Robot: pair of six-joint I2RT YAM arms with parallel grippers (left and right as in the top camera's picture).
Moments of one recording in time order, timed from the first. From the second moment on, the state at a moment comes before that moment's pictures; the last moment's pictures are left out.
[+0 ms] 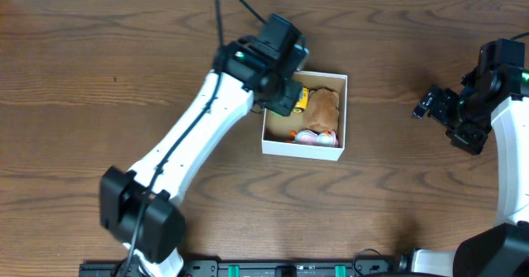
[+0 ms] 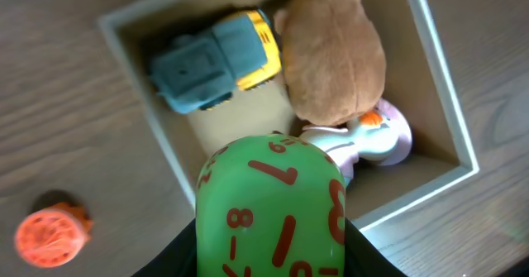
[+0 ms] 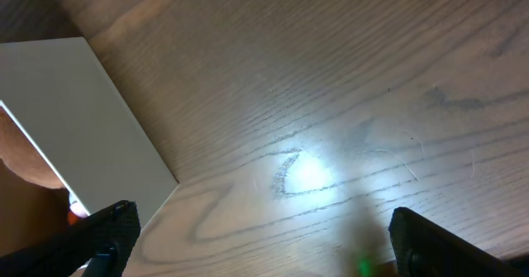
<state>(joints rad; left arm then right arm) -0.59 1.85 1.73 -1.10 0.13 -0.08 -0.24 1.54 1.40 -1.29 -0.14 0.40</state>
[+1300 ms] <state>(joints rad) -0.13 1.89 1.56 -1.16 0.07 -0.07 -0.24 1.54 1.40 -1.28 -0.14 0.40</state>
